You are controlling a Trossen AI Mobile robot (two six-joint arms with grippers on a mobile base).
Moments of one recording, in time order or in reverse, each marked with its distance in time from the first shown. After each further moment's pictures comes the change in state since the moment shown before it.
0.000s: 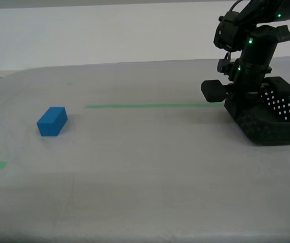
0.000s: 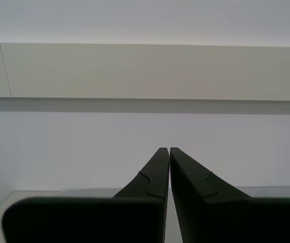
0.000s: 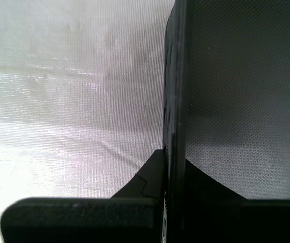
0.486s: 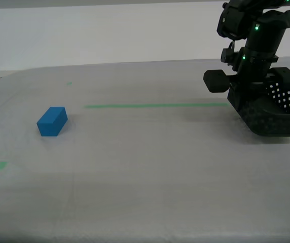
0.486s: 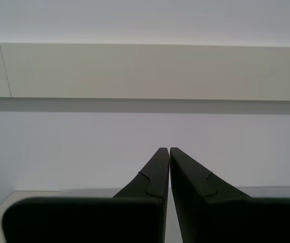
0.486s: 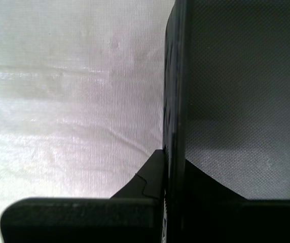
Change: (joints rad) arm 0 0.005 -0.087 0.000 -0.073 0.001 0.027; arm 1 0.000 0.000 0.000 0.000 0.000 0.000
